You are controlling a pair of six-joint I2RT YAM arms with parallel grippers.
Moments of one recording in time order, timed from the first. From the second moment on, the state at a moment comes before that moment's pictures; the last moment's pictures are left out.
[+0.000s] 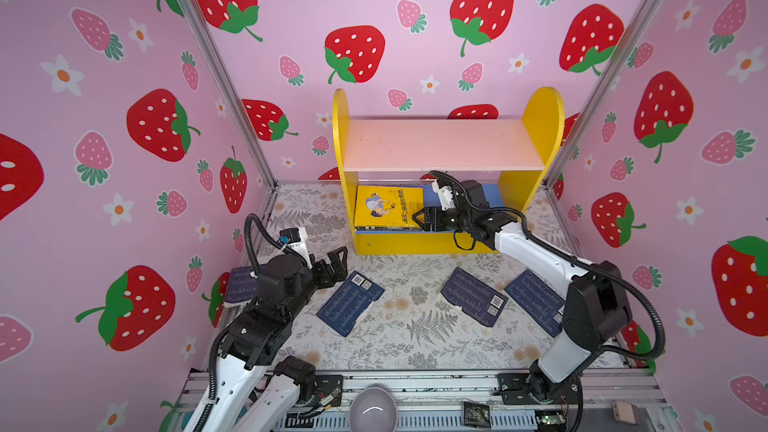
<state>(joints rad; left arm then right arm) -0.35 0.61 0.83 -0.60 -0.08 -0.52 0.63 1.68 1.35 -0.26 -0.32 0.37</state>
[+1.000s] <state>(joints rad) -0.39 0.63 0.32 -0.61 -0.05 -1.07 0.83 1.47 0.75 0.01 -0.32 0.38</state>
